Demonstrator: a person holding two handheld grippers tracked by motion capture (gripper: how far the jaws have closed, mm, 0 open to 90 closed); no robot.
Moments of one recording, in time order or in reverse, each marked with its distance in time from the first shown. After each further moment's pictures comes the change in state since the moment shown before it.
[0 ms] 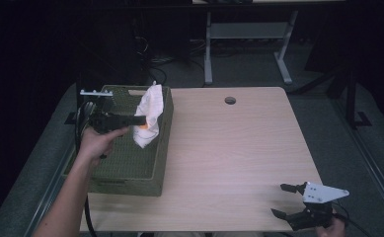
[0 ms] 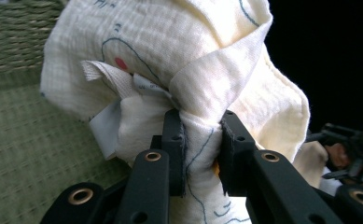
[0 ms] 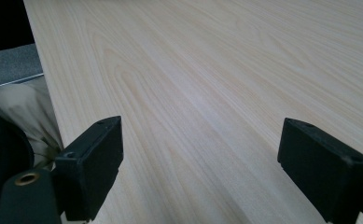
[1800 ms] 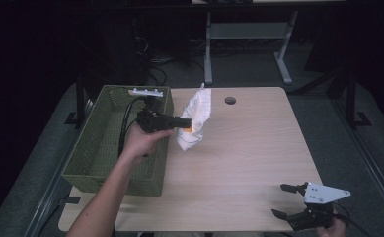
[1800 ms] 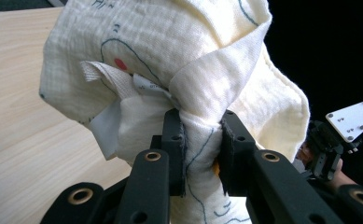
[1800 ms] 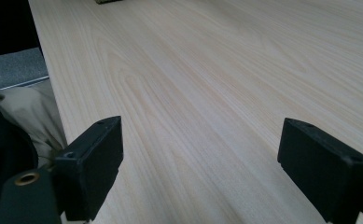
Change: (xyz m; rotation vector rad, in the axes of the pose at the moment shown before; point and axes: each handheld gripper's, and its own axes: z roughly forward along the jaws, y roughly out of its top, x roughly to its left) left arm -0.063 0.013 0.094 0.068 -0.164 0.099; right arm 0.000 0.000 -0.002 -0.020 0.009 -0.003
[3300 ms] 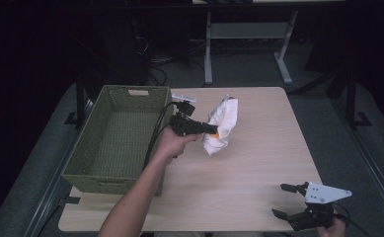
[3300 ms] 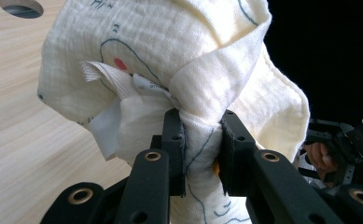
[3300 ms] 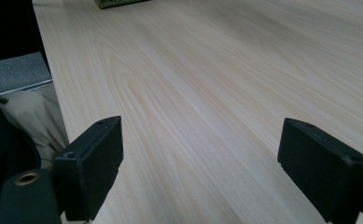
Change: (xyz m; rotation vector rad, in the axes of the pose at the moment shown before) left arm -0.002 -0.001 0.087 0.086 -0.010 -0.018; right arm 0.000 0.000 -0.001 -0.013 0.010 0.006
